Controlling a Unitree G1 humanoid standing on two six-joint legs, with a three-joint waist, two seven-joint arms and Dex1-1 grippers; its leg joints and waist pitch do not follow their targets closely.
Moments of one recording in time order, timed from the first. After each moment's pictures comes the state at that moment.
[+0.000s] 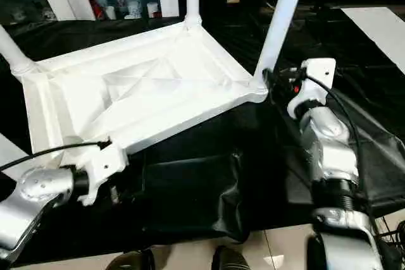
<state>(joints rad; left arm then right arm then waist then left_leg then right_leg) -0.12 0.58 -0.23 -0.13 -0.07 0.35 -0.91 -0.53 -0.38 -0.17 0.41 0.23 0.14 0.40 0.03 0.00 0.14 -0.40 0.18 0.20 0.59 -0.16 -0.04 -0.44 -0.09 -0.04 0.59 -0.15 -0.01</state>
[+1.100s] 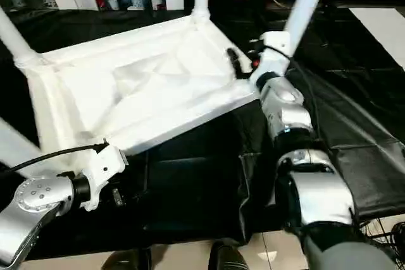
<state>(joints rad) -0.05 0.54 -0.21 -0.26 -0.09 0.44 -0.80 -0.99 -0.25 -0.19 1.07 0.24 -0.06 0.25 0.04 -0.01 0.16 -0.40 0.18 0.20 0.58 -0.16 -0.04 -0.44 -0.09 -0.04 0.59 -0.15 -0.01</state>
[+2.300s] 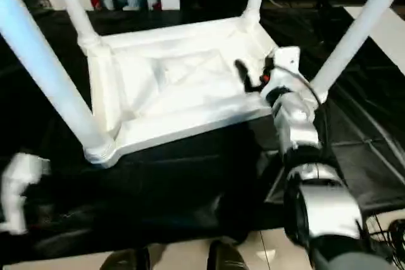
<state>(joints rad) 0.21 0.71 0.25 -0.26 -0.49 0.36 -1.13 -0.83 -0.28 -0.13 1.02 0.19 -0.27 0.43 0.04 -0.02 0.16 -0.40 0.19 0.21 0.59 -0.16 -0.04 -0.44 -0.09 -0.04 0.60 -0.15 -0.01</state>
